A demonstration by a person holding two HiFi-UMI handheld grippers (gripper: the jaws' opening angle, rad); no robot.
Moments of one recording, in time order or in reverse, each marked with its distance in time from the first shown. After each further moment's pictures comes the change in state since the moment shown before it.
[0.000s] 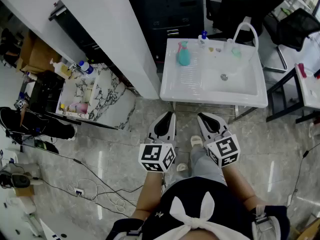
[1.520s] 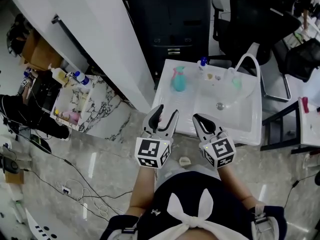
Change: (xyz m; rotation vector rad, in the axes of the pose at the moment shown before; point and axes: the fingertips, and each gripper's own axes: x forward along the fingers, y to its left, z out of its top) left arm 0.155 -0.010 0.059 0.154 -0.050 0.025; right arm 0.072 -0.132 0.041 -0.044 -0.051 0.101
